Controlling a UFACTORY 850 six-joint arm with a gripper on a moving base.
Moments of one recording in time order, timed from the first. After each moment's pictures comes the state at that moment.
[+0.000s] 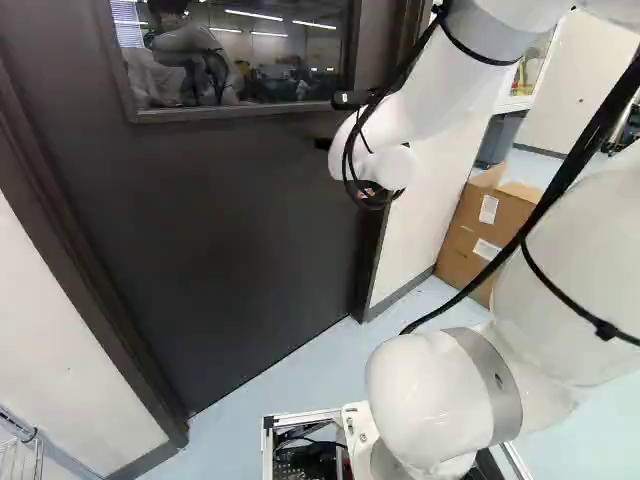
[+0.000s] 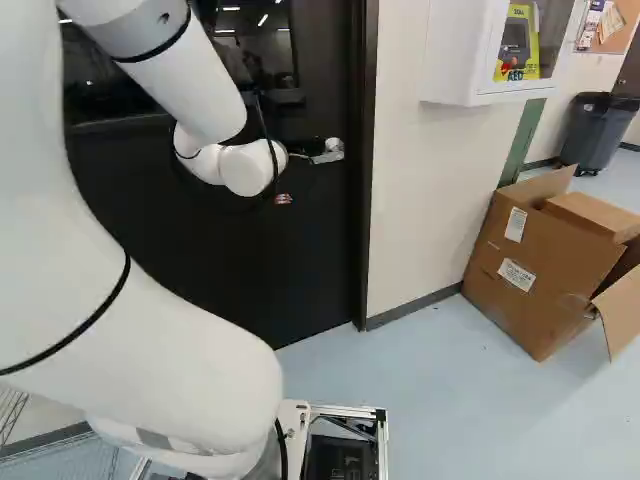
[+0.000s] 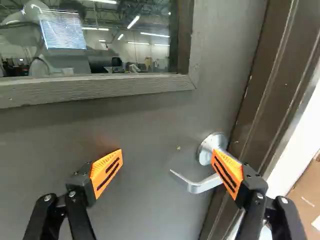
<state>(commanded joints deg) 1.2 8.7 -32.9 0.0 43.3 0.0</state>
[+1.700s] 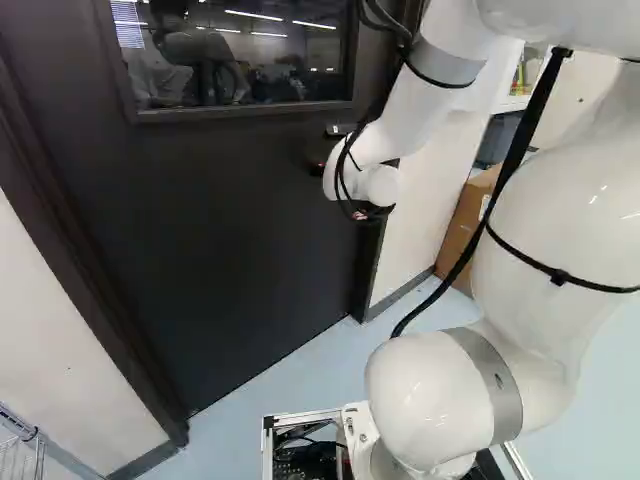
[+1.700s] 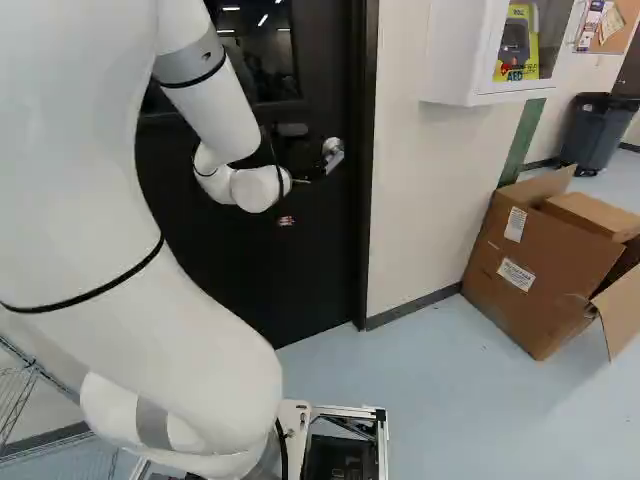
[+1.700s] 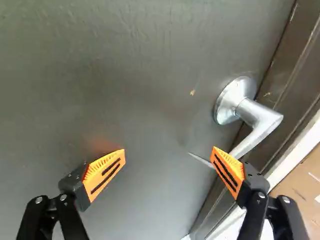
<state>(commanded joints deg) 1.6 -0.7 -32.2 0.0 43.3 0.0</state>
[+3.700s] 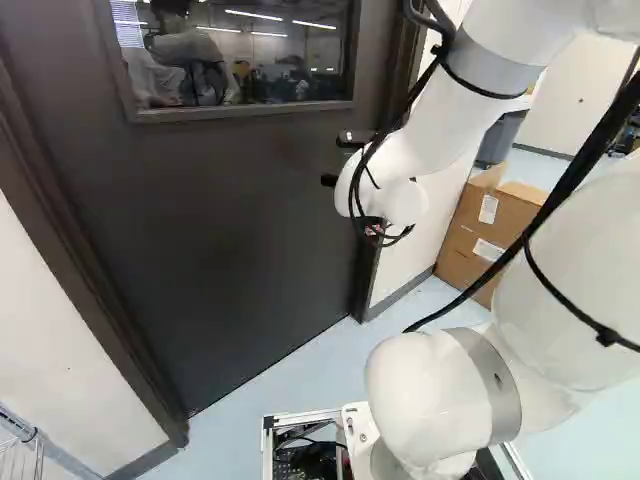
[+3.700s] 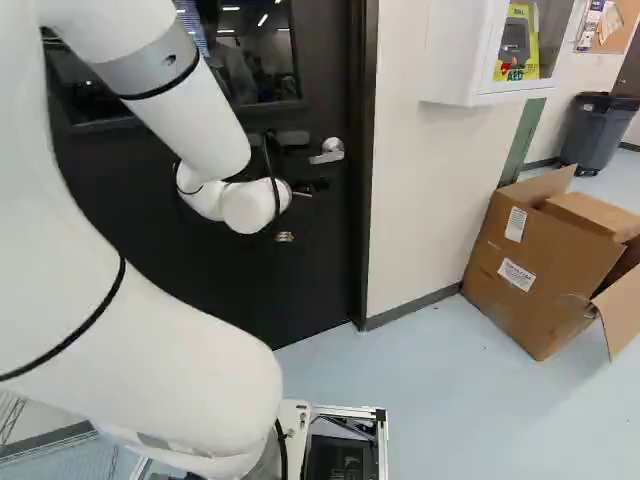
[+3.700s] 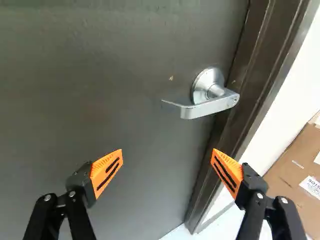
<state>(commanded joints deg) -0.6 10.9 -22.4 0.0 43.3 0.0</state>
